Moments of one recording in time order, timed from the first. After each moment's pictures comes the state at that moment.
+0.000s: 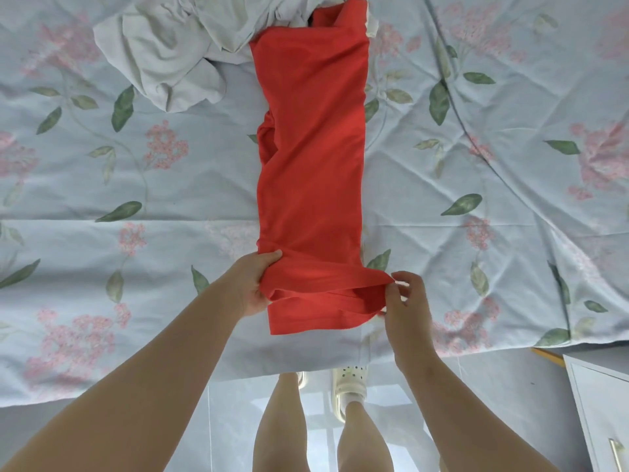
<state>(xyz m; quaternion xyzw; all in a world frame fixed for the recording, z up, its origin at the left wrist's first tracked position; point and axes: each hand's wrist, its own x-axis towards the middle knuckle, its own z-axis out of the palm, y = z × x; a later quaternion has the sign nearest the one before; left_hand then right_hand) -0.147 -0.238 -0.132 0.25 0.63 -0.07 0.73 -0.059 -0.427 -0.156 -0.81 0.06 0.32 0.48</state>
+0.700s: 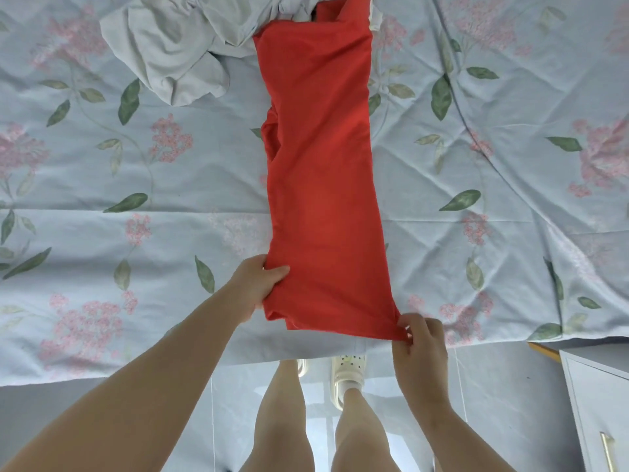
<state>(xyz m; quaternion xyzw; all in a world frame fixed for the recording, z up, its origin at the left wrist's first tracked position) -0.164 -0.252 -0.147 0.50 0.60 -0.15 0.60 -0.085 -0.491 -0.156 -0.92 -0.10 0.27 0.28</state>
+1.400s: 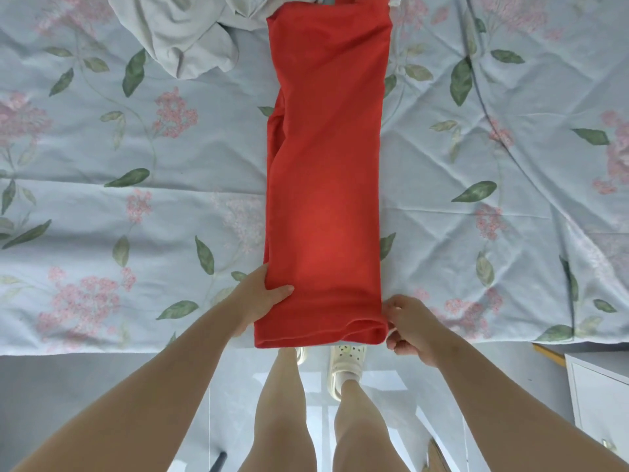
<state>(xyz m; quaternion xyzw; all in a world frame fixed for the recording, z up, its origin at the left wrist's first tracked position) -0.204 -0.277 -0.174 0.55 0.55 -0.19 0.60 -0.037 -0.462 -0.171 -0.73 0.07 0.62 0.26</state>
